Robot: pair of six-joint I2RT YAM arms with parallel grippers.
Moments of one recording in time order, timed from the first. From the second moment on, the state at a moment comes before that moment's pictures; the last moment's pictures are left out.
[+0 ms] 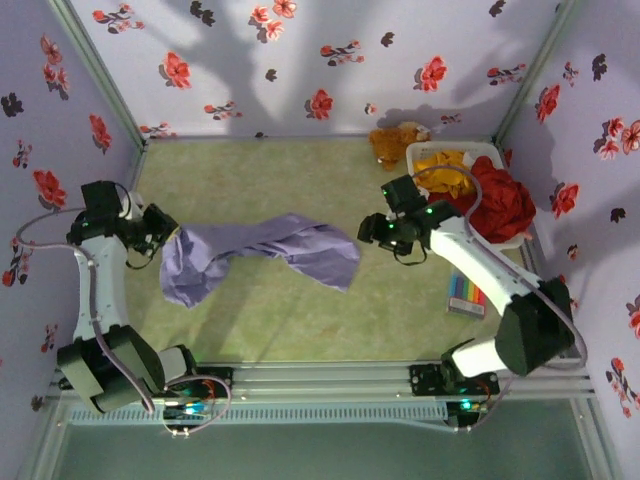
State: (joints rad) left arm 0.32 1.23 1.09 -0.91 0.50 -0.53; right arm 0.50 1.44 1.13 -0.79 -0.16 0.74
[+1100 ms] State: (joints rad) left arm 0.45 1.29 1.26 -0.89 0.69 -0.52; right arm 0.52 1.86 1.69 -0.84 -0.23 0.57
